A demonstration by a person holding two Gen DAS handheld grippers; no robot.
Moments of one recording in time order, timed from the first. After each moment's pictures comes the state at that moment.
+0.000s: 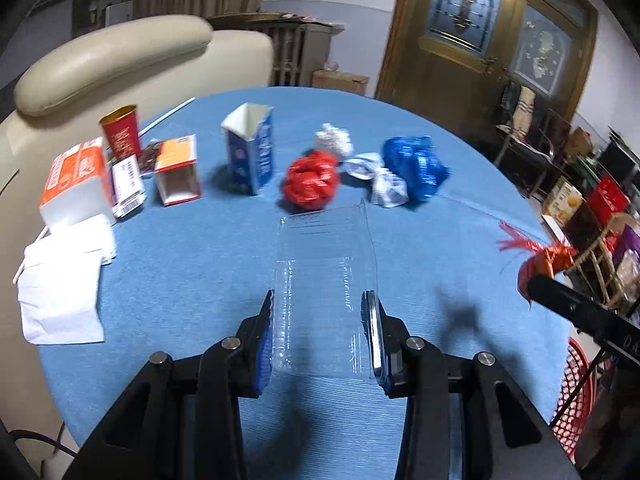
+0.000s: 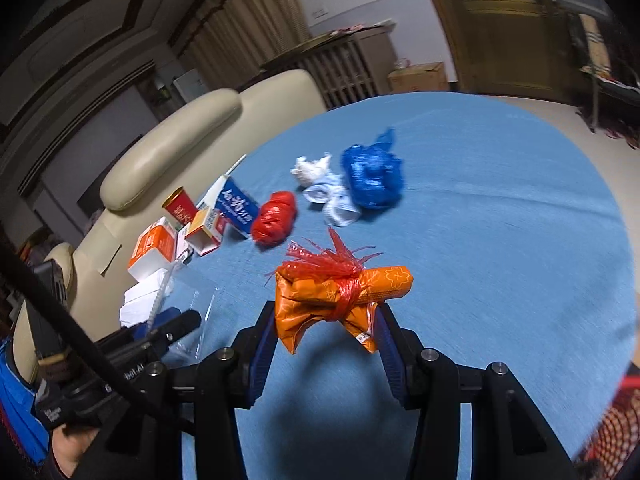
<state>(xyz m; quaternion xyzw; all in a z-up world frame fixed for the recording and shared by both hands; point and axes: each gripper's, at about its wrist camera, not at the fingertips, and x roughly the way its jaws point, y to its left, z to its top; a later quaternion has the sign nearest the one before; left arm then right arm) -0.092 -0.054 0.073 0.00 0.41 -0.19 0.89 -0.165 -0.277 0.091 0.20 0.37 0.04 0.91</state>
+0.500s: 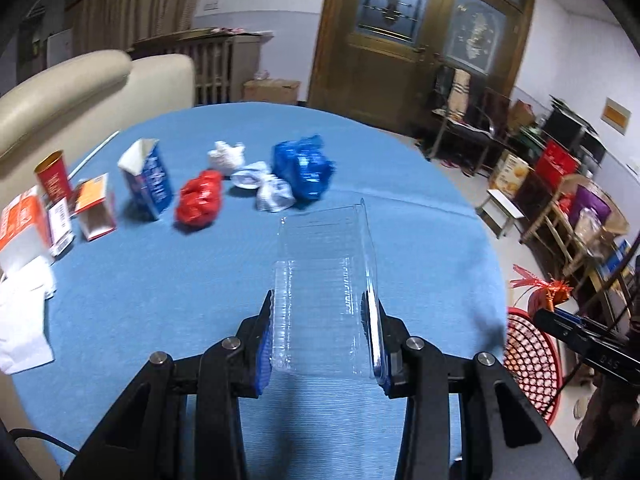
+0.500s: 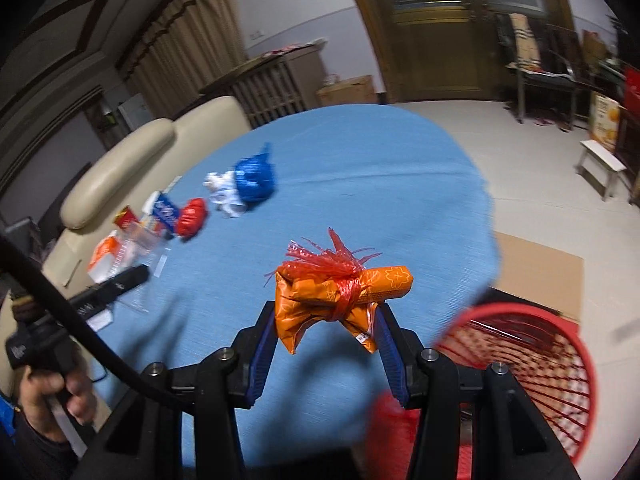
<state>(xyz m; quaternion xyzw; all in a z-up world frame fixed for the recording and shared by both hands) -0.133 -0.121 0.095 0.03 0.39 -0.29 0.87 -0.288 -0.365 0.092 0.20 0.37 -0.09 0.90</state>
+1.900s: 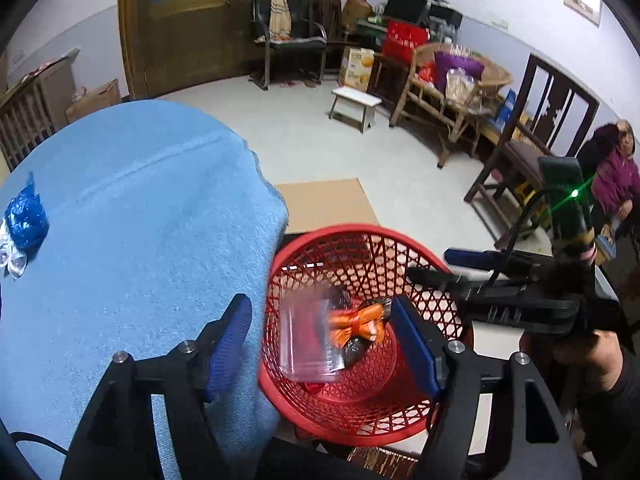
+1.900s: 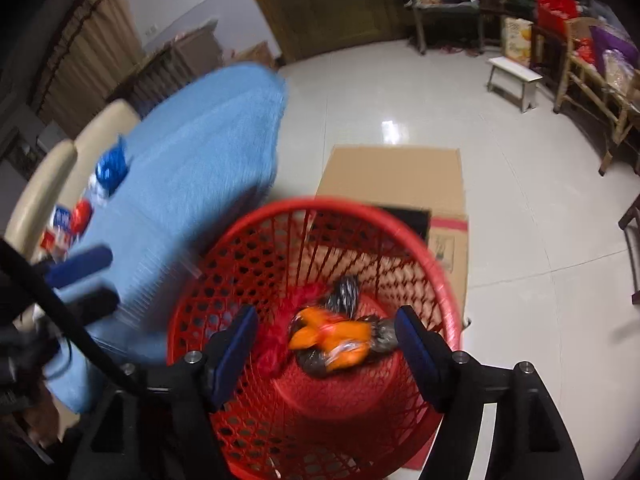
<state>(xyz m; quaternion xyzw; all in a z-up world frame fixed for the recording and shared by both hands) -0.250 -0.323 0.072 0.19 0.40 -0.52 0.73 -0.399 -0.487 0.031 0.28 0.40 -0.22 0.84</state>
